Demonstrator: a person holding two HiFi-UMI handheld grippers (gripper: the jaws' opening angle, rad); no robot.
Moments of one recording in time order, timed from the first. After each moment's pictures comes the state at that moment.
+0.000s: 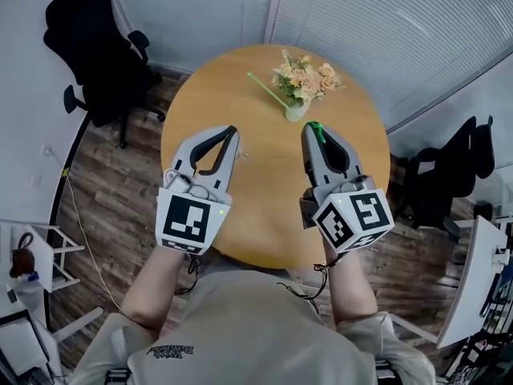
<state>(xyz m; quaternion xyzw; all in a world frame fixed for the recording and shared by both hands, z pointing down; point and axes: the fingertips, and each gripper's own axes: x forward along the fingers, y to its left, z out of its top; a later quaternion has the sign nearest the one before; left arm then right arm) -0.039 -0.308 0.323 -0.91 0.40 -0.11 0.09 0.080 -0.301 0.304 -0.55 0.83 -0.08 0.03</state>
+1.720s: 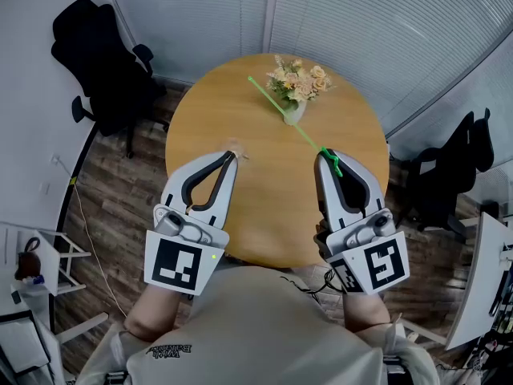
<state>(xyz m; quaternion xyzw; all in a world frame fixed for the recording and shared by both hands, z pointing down) -0.032 -0.225 0.265 -0.91 0.40 -0.06 0.10 0.089 -0.206 0.233 -0.52 0.85 0.04 0.03</state>
